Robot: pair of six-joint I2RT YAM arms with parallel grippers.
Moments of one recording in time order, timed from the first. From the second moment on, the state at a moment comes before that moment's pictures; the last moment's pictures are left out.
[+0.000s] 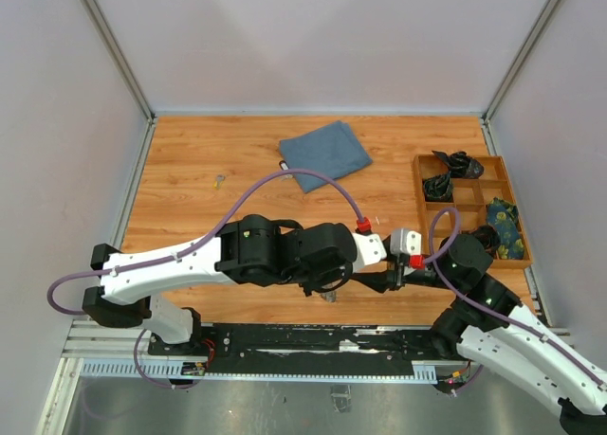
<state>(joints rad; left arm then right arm) -1.45 1.48 1.74 -1.19 -0.30 -0.06 0.80 0.47 0.57 -0.12 -0.62 -0.16</state>
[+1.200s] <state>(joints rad) -1.45 1.46 1.76 -1.17 -0.29 -0.03 0.90 0.56 0.49 0.18 -0.59 -0.06</state>
